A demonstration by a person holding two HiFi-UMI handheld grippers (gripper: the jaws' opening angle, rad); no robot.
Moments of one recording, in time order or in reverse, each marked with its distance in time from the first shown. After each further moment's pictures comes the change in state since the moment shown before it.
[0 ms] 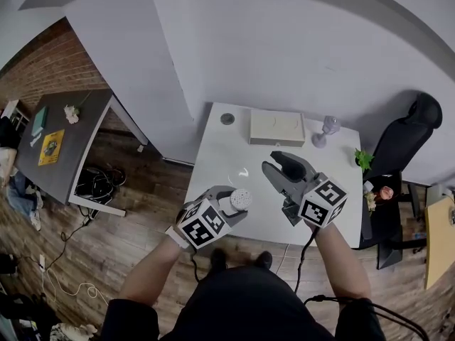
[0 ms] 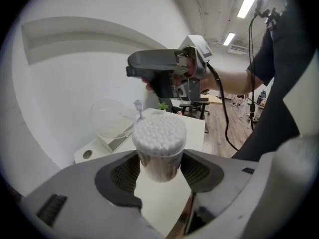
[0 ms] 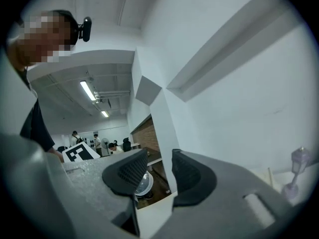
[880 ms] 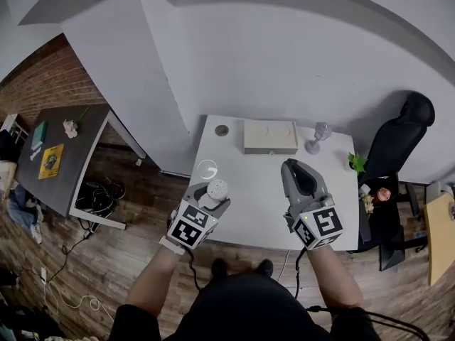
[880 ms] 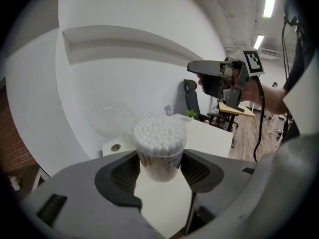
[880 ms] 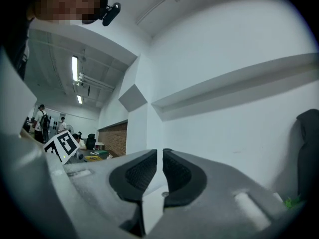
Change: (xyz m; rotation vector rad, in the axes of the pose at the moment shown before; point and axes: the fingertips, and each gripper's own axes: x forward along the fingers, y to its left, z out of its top) left arm -0.033 0.061 0.006 -0.204 -0.070 0.280; right arm -0.058 -0.013 0.044 -0.253 -0.152 -0.384
